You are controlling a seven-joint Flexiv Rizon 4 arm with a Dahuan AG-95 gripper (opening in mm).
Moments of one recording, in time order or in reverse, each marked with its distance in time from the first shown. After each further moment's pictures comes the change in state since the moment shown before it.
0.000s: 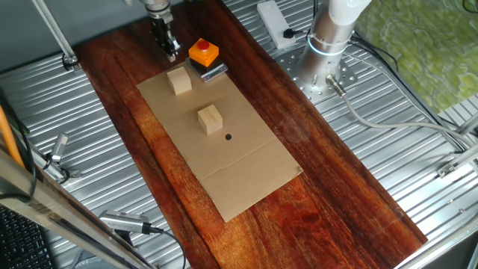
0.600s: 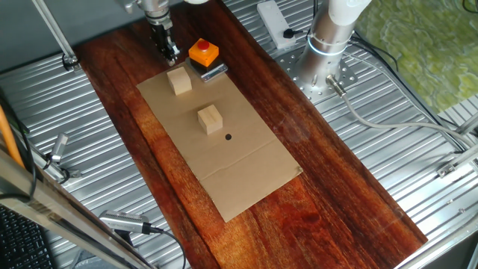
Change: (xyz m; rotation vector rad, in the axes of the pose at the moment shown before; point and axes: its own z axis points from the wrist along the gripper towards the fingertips) arm -0.003 -0.006 0.026 -0.004 -0.005 -0.015
